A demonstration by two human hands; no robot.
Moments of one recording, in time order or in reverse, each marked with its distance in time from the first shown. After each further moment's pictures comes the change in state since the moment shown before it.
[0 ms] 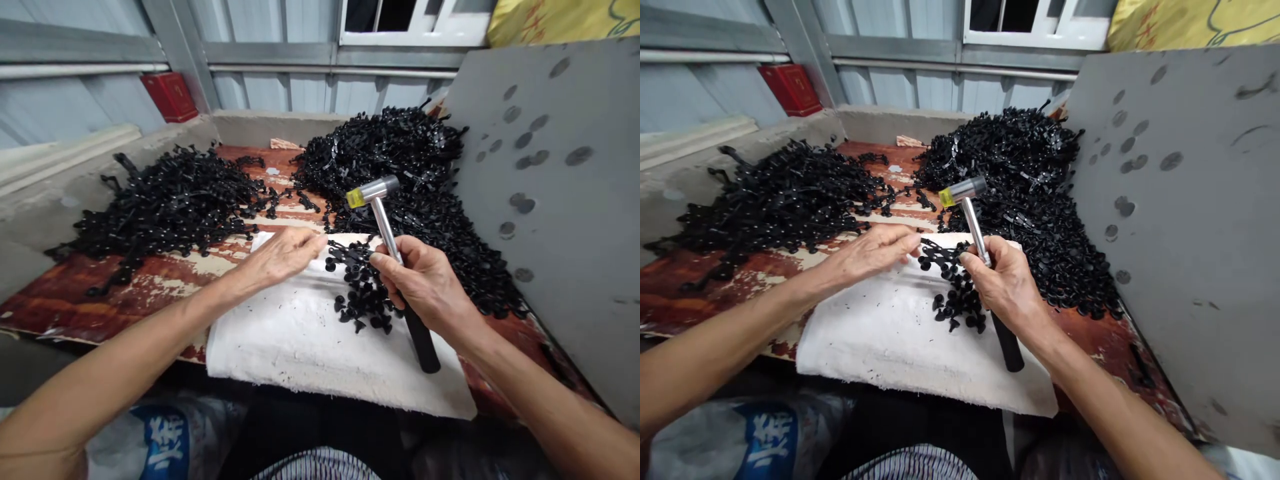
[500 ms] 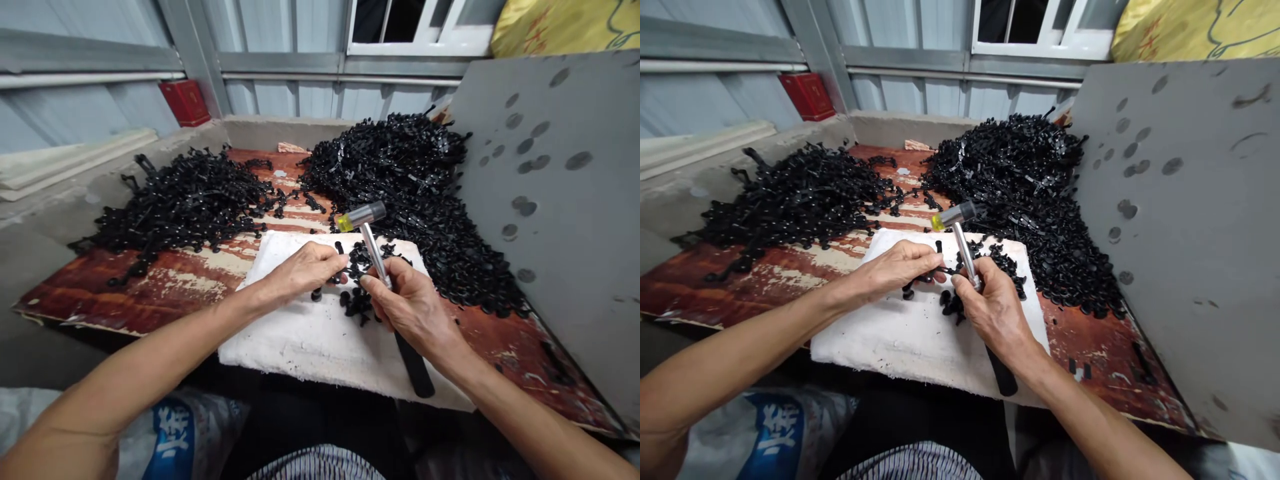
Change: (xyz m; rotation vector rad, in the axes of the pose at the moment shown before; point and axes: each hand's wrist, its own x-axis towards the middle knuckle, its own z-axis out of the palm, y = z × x) left_hand -0.014 0.010 0.028 -0.328 -0.097 -0.117; right_hand -0.026 0.012 0.018 -0.046 -0.024 -0.028
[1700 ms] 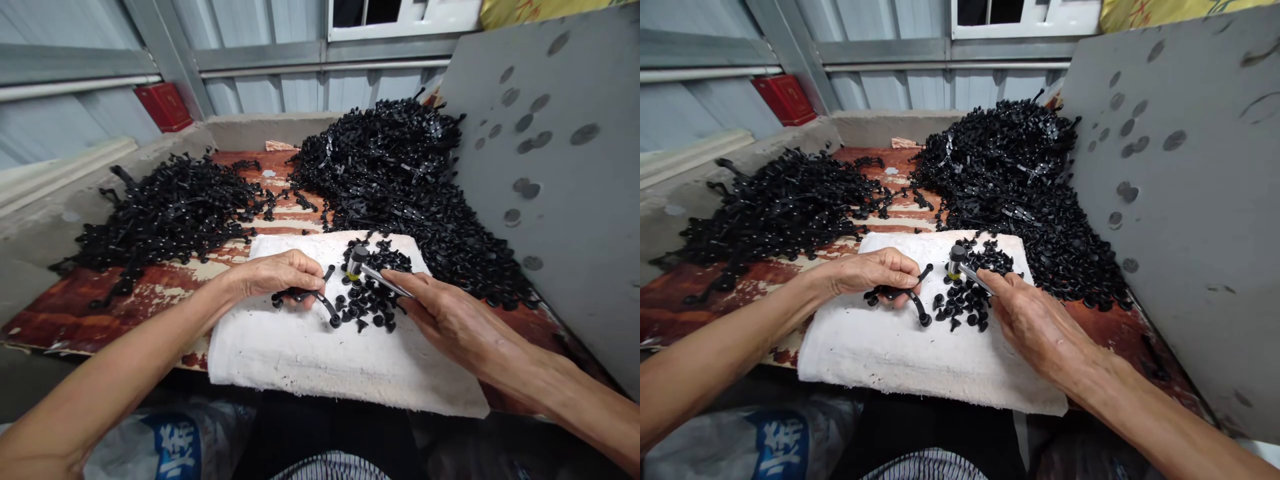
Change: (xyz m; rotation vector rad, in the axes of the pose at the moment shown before) left_hand 0.021 -0.026 -0.038 -0.130 -0.513 -0.172; right_hand -0.008 0.041 -0.060 -0.880 -0.105 -0.478
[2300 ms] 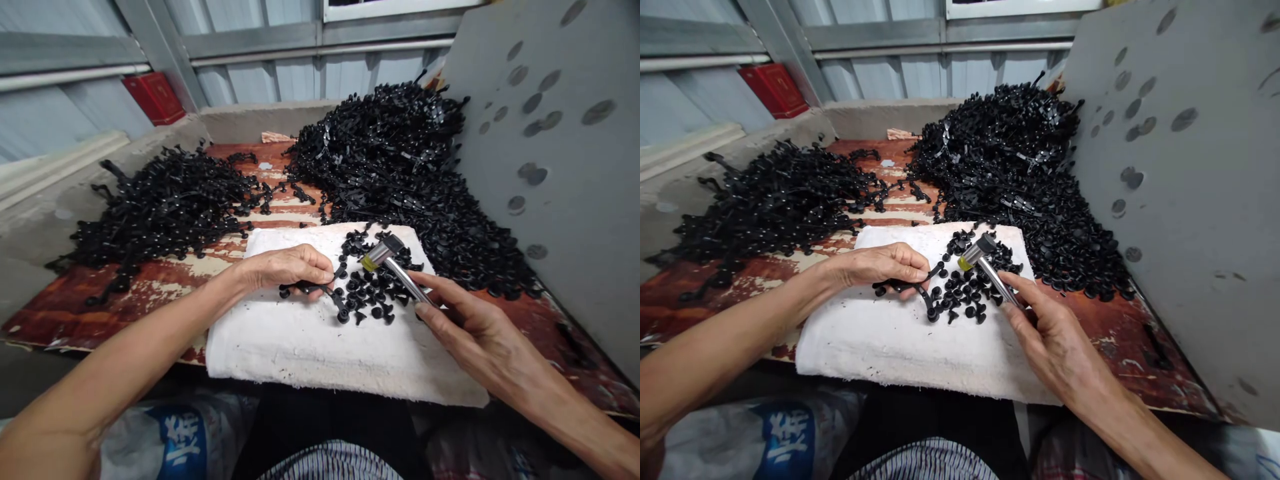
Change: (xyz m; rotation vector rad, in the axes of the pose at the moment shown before) left_hand 0.019 0.003 0.003 -0.019 -0.118 0.012; right_hand -0.026 -0.016 -0.004 0.485 0.142 0.374
